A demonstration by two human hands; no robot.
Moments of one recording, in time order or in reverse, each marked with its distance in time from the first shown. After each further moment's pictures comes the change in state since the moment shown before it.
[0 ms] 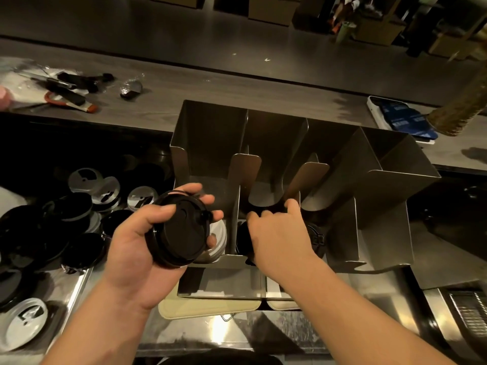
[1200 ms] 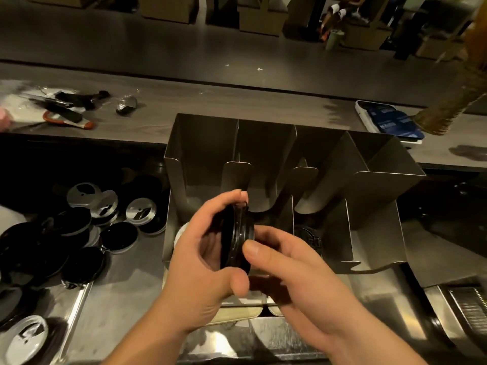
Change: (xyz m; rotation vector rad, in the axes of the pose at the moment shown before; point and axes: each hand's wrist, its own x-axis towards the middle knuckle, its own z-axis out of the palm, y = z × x) left_hand -0.008 -0.039 0.041 0.541 -0.202 0.438; right_hand -0.073 0.000 -0.041 2.218 -0.206 0.165
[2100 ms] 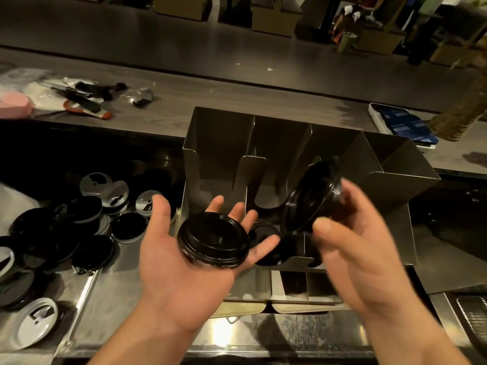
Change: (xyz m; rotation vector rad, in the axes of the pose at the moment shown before) left_hand -0.002 0.030 -0.005 -1.048 0.466 -0.624; right_hand -0.006 -0.020 -0.033 -0.155 0.210 -0.485
